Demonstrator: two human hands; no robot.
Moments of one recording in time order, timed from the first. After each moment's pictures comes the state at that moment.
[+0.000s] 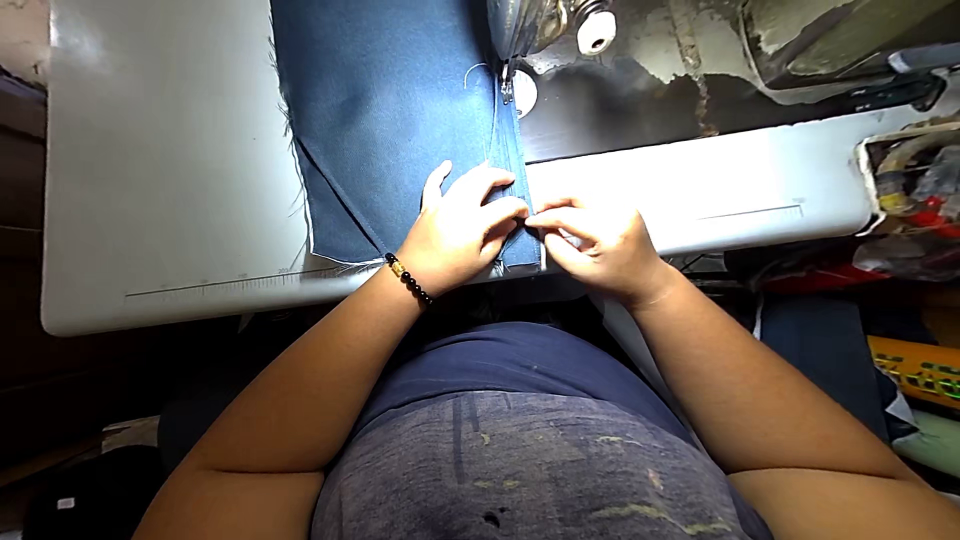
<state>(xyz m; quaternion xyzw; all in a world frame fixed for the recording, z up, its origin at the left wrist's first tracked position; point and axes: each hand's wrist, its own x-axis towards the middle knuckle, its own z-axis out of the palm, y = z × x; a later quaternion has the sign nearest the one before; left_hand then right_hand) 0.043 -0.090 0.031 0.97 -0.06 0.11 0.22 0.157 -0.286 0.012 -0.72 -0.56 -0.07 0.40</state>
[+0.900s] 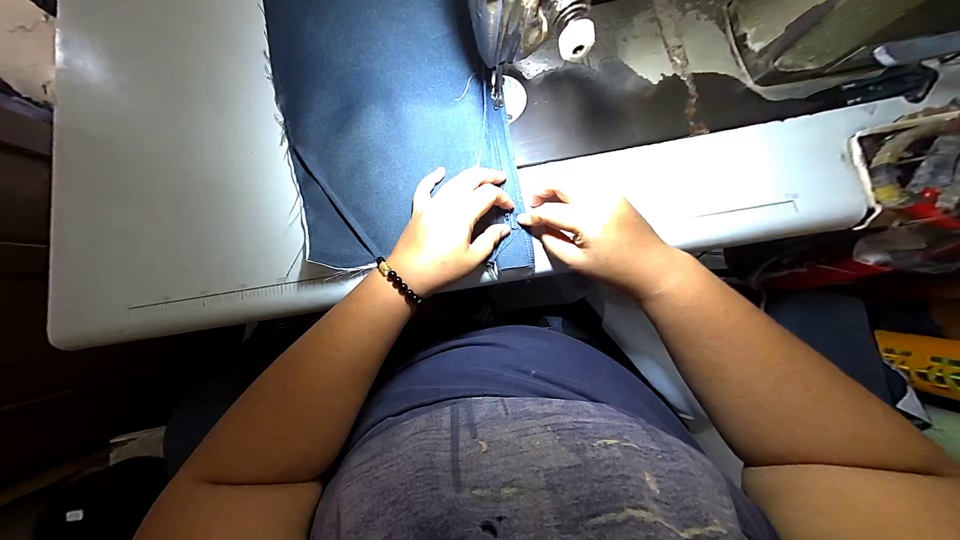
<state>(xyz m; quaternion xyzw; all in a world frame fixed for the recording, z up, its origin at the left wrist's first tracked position) 0.049 -0.085 0.036 0.96 -0.02 0.06 0.27 0.171 -0.285 0.021 -0.73 -0.61 -0.02 0.32</state>
